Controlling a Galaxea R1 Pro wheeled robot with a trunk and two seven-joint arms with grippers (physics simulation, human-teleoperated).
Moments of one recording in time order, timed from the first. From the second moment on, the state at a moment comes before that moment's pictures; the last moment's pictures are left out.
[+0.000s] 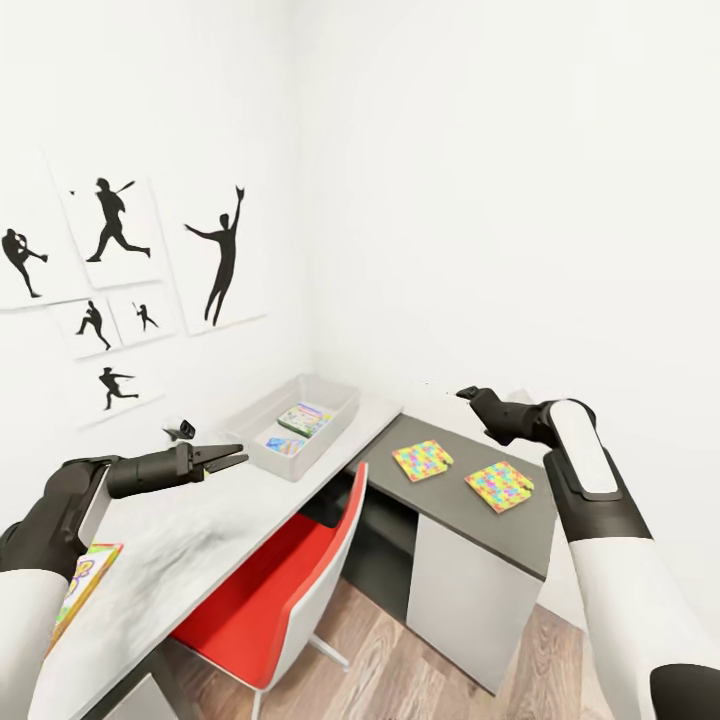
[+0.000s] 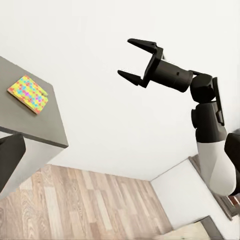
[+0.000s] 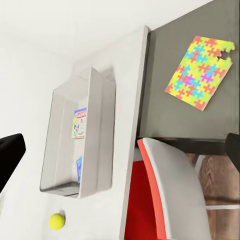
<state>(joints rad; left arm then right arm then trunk) -0.76 0.31 0.16 -0.93 0.16 0.94 -1.52 -0.85 -0.08 -0.02 -1.26 -1.35 0.69 -0.79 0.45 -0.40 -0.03</state>
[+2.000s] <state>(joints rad) -0.76 0.31 0.16 -0.93 0.16 0.94 -1.52 -0.84 -0.18 -0.04 -1.05 -1.35 0.69 -0.78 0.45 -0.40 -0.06</state>
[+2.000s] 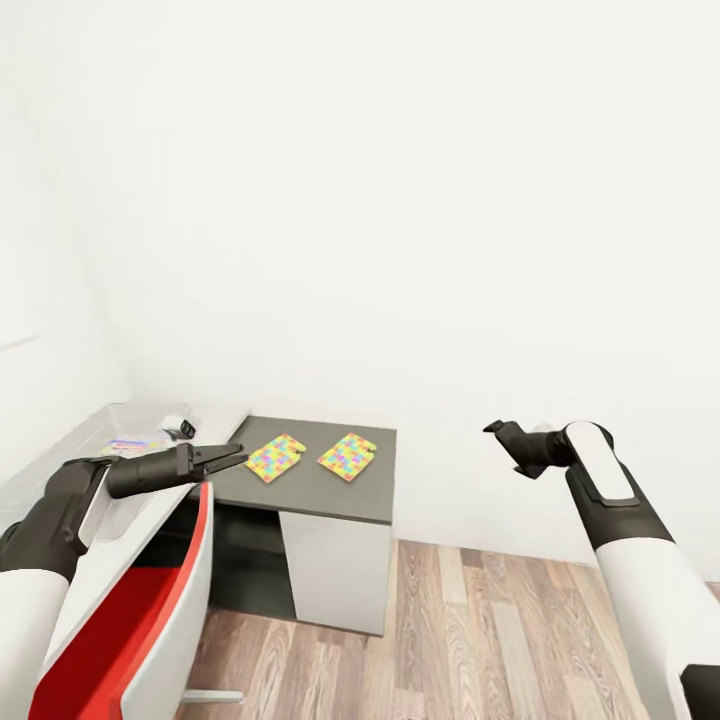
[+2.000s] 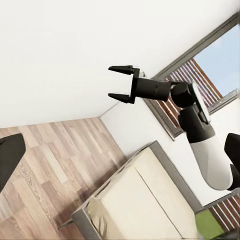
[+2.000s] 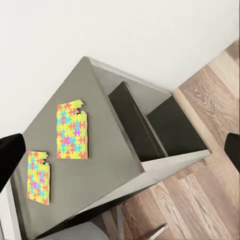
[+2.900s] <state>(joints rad) -0.73 0.30 0.16 -0.93 0.02 0.86 -1.51 -0.50 -0.17 -0.02 -0.99 -1.33 0.64 -0.54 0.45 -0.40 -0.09</state>
